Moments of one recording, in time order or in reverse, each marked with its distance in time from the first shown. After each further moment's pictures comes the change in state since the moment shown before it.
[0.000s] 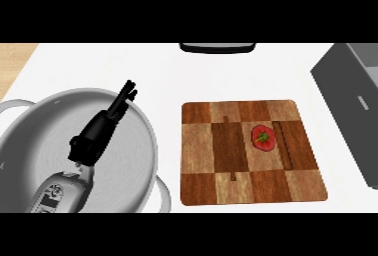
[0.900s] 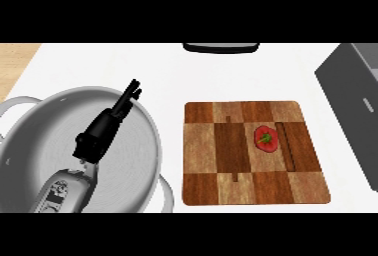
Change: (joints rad) left arm -0.020 -0.026 0.009 0.026 -0.016 -0.023 -0.005; right arm -0.504 0.095 0.450 0.426 0.382 -0.241 -0.035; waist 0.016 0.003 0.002
